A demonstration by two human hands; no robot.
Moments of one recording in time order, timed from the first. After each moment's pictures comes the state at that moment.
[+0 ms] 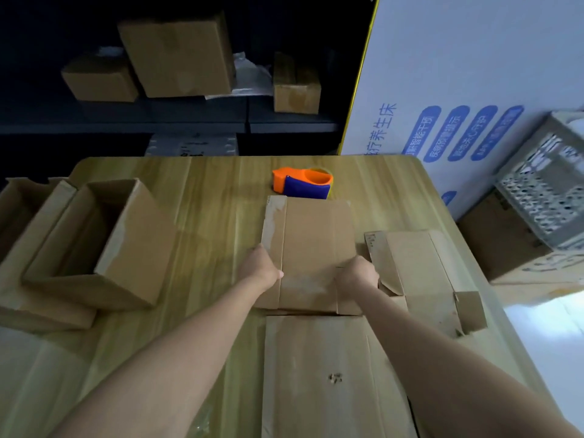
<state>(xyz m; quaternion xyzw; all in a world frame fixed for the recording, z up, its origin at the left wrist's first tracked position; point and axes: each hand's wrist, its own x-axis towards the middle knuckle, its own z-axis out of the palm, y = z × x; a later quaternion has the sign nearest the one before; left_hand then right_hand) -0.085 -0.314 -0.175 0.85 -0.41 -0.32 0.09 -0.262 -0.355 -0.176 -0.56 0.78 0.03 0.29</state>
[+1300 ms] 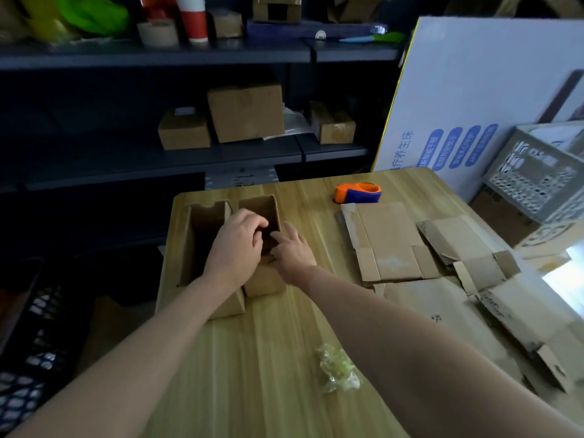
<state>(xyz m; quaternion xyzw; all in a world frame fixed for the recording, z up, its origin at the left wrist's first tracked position) 0.172 -0.121 0.002 0.66 -0.68 -0.04 0.31 0.057 -0.192 -0.076 -0.88 0.48 0.00 0.07</state>
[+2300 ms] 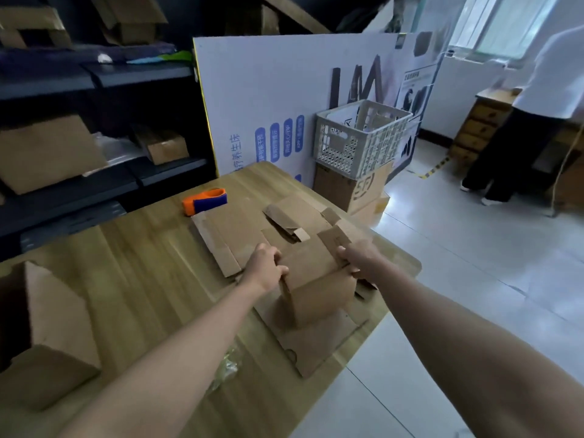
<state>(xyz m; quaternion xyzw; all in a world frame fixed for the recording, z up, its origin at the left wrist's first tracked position) -0.119 -0.115 -0.029 0.52 -0.77 -0.32 0.15 -0.315 -0.057 0.003 -0.28 0.84 -0.29 0.36</state>
